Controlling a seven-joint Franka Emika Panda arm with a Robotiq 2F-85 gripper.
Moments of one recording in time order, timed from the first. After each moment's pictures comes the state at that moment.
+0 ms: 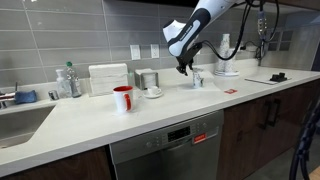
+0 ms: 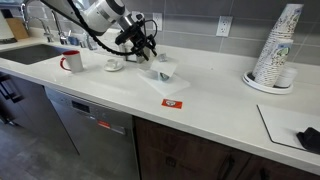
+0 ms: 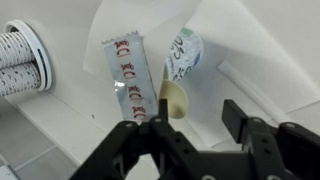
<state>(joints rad) 0.04 0.62 -0.07 -1.41 -0.68 2.21 0.13</state>
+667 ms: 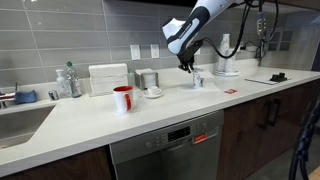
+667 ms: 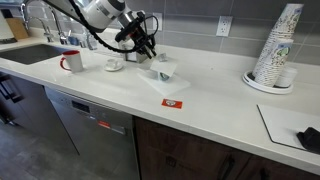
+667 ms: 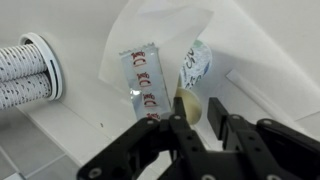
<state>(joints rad) 0.04 0.62 -0.07 -1.37 -0.68 2.13 0.12</state>
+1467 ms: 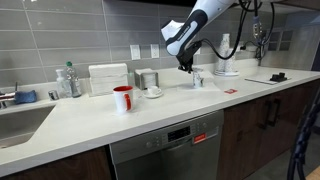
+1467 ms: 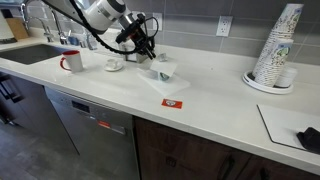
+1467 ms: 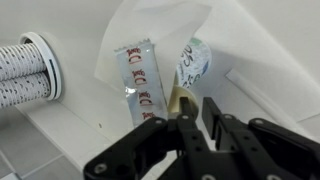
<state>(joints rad) 0.05 0.66 -0.09 -1.34 -0.68 2.12 0.12</state>
